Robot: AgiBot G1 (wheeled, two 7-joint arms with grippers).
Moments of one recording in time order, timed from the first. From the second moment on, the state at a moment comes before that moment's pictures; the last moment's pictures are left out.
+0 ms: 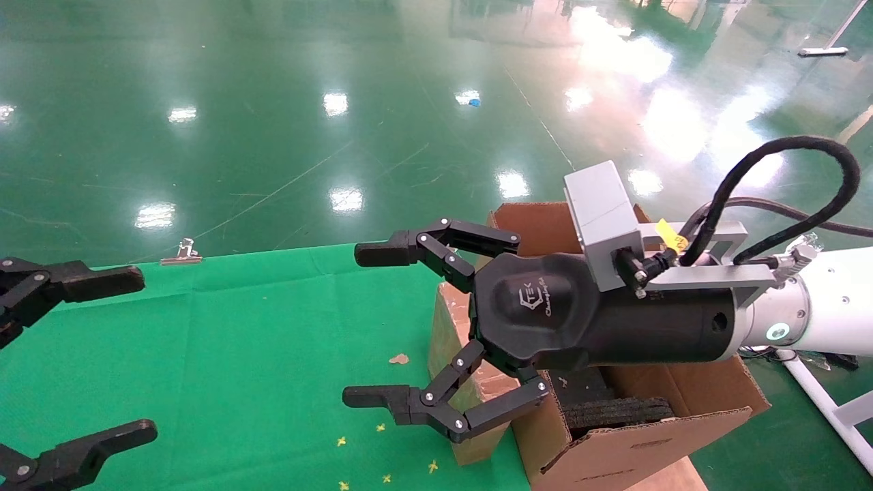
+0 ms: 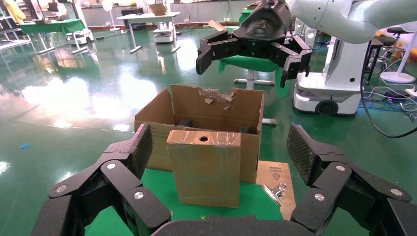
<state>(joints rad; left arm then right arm) -1.07 0.61 0.28 -1.28 0.73 1.50 -0.19 1.07 -0.61 -0.28 1.28 -0.73 -1.50 0.19</state>
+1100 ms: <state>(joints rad) -1.08 0.61 0.28 -1.28 0.73 1.50 -0.19 1.37 -0.74 -0.59 1.30 -1.25 -1.54 0.42</state>
